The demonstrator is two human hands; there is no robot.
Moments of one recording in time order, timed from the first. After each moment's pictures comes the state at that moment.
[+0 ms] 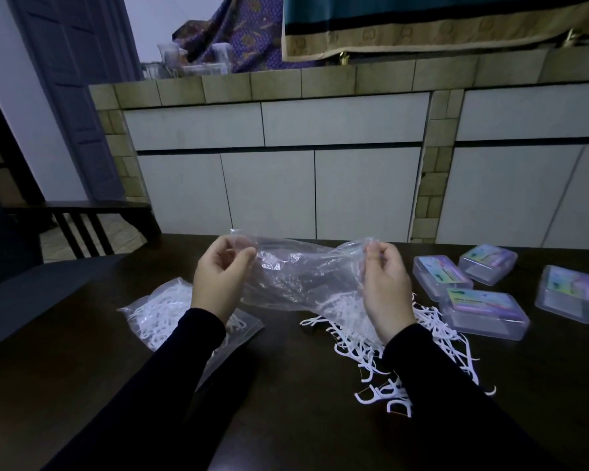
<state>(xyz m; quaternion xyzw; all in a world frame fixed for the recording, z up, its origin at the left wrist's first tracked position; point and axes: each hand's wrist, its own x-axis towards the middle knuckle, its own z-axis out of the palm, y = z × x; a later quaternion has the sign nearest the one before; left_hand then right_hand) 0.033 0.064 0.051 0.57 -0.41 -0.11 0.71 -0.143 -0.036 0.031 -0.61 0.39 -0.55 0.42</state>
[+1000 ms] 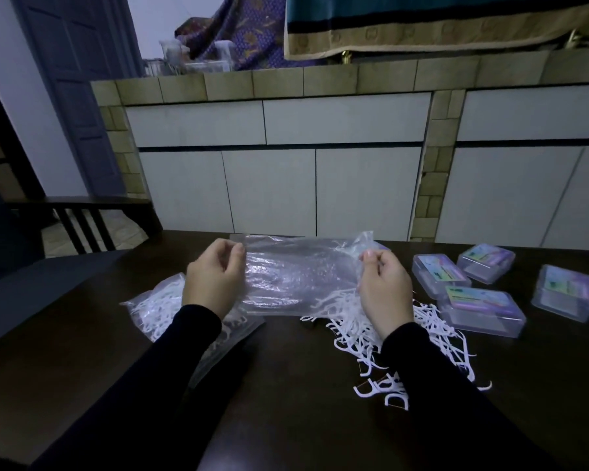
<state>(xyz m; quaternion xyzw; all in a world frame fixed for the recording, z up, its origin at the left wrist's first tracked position) 0.048 0.068 0.045 0.73 -0.40 0.05 0.55 -0.147 -0.032 0.025 -0.65 0.44 -0.52 0.35</state>
